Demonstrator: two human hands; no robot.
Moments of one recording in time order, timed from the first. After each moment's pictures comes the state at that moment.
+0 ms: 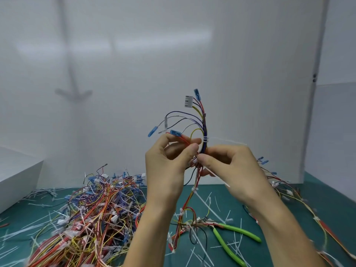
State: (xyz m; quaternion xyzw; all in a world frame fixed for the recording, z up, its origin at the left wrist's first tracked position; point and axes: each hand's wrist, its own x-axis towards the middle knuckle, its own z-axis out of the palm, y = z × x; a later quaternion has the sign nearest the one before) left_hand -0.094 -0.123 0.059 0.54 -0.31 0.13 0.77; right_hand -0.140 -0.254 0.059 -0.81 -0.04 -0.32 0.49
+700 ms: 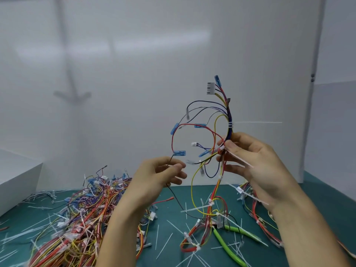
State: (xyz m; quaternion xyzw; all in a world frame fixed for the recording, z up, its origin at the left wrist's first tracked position) left_hand -0.062 -0.083 0.046 0.74 -0.28 -0.01 0.61; right_hand -0.150 -0.280 0.067 -0.67 -0.06 -0.29 0.68
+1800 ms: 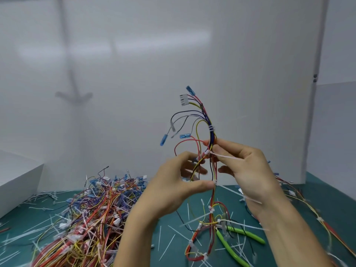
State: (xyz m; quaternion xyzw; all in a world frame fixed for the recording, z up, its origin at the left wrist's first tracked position) left_hand -0.074 -0.100 0.051 0.78 -0.39 0.02 0.49; right_hand -0.141 -0.253 0.060 -0.69 -0.06 -0.33 0.64
